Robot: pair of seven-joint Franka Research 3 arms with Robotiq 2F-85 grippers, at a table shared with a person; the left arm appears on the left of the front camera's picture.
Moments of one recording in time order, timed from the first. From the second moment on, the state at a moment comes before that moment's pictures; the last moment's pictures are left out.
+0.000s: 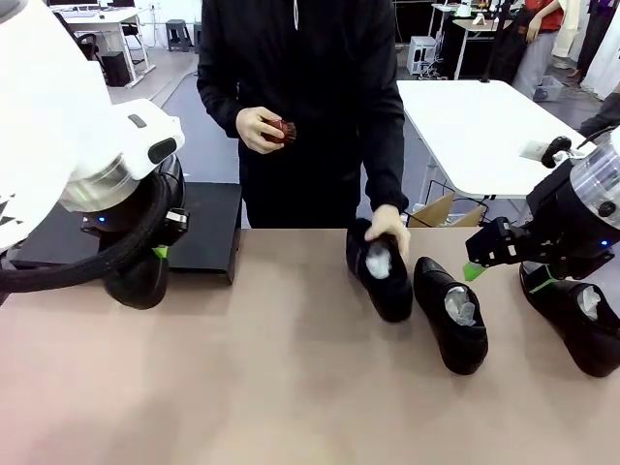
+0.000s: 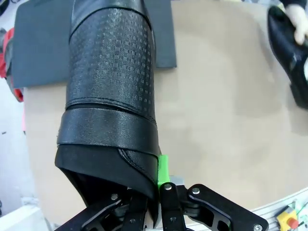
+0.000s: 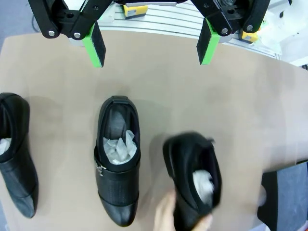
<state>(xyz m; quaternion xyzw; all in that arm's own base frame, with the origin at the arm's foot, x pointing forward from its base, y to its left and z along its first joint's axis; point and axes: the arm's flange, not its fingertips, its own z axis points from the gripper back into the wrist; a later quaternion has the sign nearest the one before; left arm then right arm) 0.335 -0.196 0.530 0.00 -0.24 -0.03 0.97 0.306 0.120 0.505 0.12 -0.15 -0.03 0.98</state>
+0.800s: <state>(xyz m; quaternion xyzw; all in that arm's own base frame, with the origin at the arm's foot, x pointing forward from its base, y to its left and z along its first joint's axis) 0.473 -0.136 0.508 0.03 -0.27 -0.07 0.96 0.305 -0.030 0.500 0.14 -0.10 -0.14 0.98</state>
